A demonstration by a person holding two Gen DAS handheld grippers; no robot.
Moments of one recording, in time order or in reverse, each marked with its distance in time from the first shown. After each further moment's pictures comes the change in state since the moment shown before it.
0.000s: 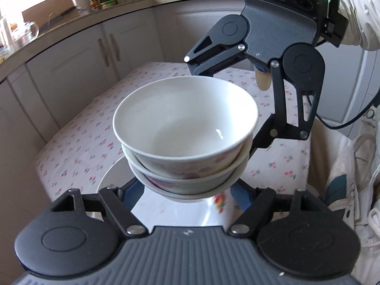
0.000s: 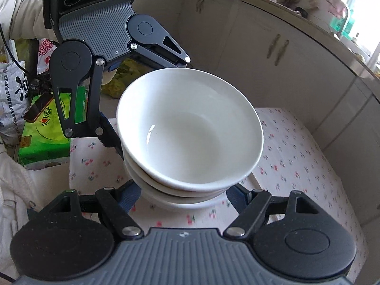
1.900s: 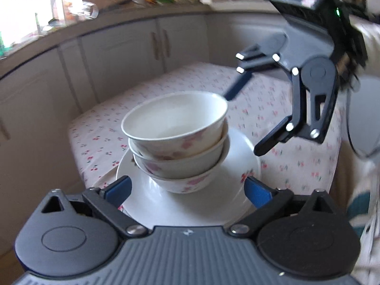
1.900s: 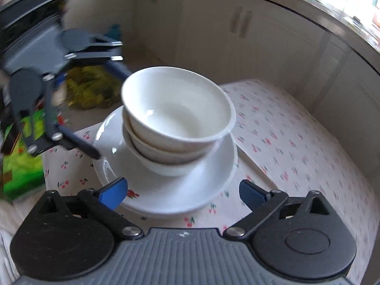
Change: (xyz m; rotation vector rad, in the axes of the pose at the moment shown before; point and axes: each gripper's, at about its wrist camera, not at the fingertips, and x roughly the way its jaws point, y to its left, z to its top) left arm -0.020 -0.008 -0.046 -0.236 -0.090 0.200; right arm 0.017 -0.001 -0.010 0.283 0.038 -0.127
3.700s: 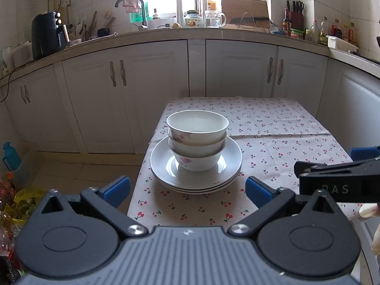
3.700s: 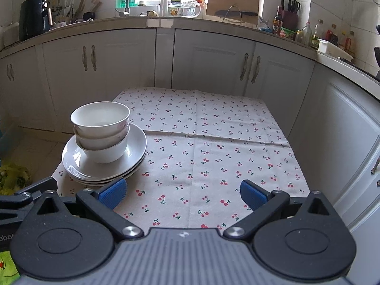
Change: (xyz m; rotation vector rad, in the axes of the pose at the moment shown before) left arm -0.081 -0.154 0.039 -0.512 0.003 0.582; right arm -0.133 0.092 -0.070 0.631 -0.134 -0.559
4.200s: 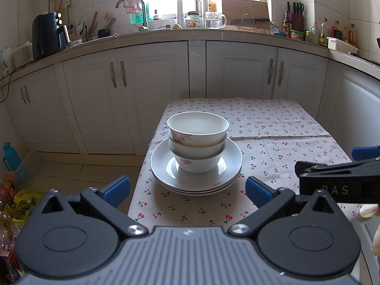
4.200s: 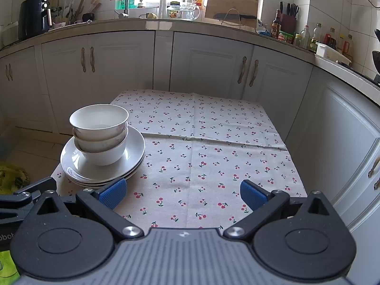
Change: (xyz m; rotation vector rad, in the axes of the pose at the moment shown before) left arm -0.001 0.001 0.001 -0.001 -0.005 0.002; right arm -0.002 0.001 0.001 -0.007 -0.009 -0.013
